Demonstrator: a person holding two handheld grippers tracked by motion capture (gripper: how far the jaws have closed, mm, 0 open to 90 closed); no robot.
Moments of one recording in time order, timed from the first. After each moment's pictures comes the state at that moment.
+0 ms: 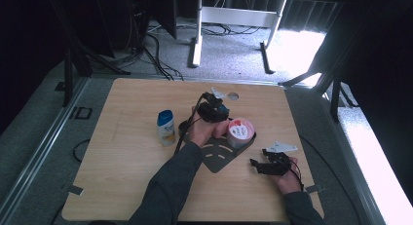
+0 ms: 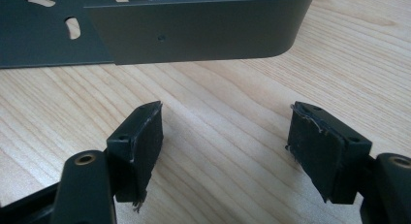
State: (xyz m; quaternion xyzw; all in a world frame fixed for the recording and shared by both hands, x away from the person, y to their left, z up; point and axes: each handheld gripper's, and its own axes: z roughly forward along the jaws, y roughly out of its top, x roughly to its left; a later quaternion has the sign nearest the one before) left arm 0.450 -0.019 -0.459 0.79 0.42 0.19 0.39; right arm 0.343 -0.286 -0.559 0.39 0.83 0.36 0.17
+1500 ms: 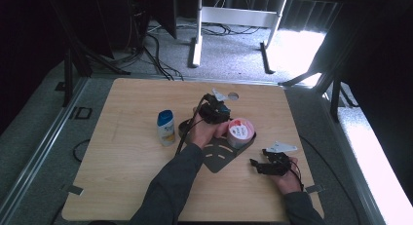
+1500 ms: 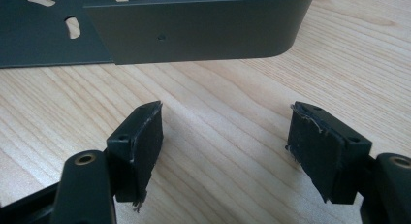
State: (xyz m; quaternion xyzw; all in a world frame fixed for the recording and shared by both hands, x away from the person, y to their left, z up) left arm 0.447 -0.023 -0.463 0.79 0.42 0.21 0.40; right arm 0.342 -0.286 -0.559 0.40 0.83 0.36 0.17
